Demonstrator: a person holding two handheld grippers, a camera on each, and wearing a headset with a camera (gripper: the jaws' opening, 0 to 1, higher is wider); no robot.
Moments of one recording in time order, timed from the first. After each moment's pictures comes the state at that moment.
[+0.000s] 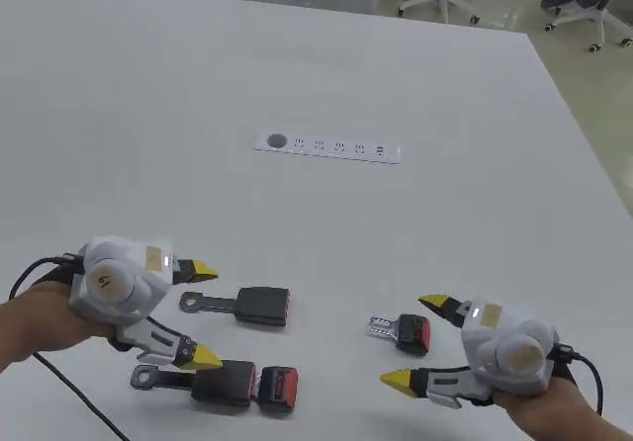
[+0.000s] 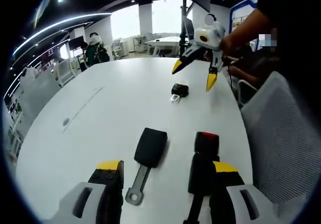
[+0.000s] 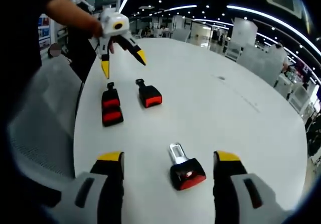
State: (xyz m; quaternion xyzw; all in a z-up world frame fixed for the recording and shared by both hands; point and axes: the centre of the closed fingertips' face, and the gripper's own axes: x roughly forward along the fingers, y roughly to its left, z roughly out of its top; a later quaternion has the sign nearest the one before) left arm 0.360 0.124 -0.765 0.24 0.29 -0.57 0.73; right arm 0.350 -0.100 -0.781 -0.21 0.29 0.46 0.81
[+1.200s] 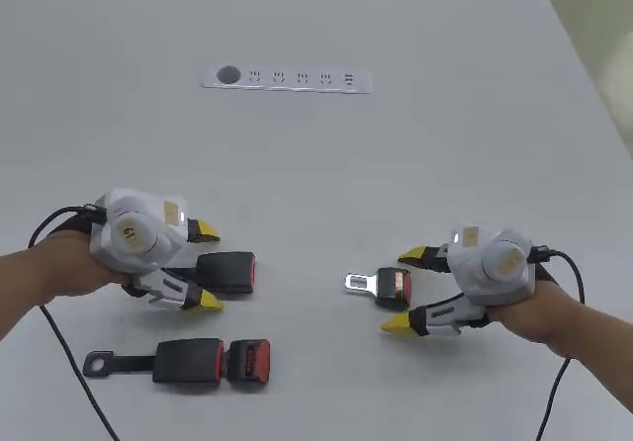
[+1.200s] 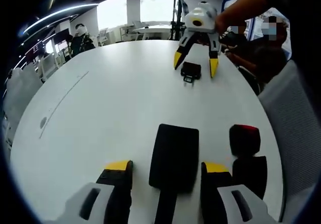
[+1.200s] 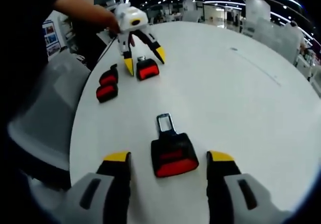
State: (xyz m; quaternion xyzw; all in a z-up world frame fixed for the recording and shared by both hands) left arm 0.401 0.082 -0.832 0.26 0.33 -0.60 0.68; right arm 0.365 -0.119 -0.838 -0.19 0.38 0.53 0.74
